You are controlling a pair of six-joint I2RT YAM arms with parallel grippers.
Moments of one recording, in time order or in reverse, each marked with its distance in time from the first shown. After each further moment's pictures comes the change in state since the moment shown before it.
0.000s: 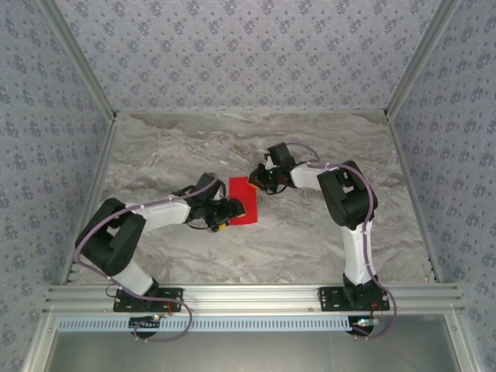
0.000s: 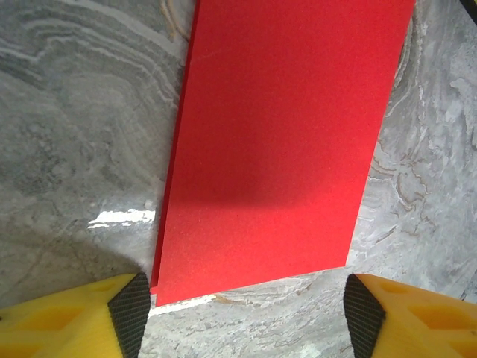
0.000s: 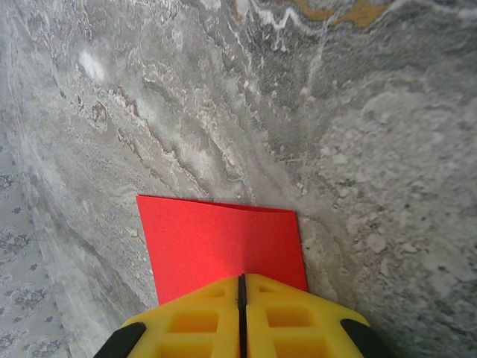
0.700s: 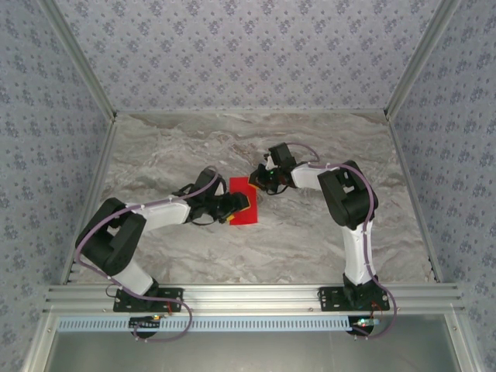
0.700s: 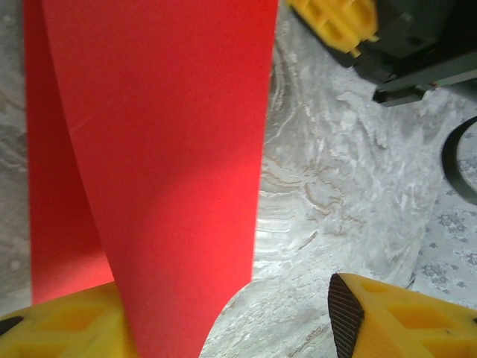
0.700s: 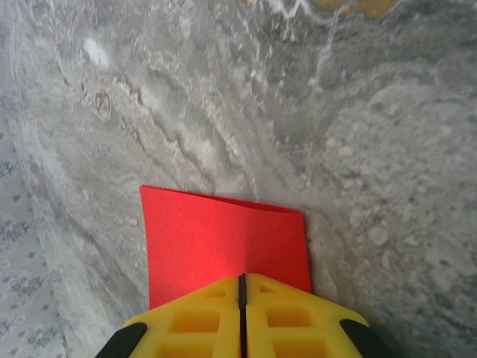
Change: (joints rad) left arm 0.000 -0.004 -0.009 0.185 0.053 0.000; right arm -0.006 -0.012 -0.017 0.006 -0.032 -0.045
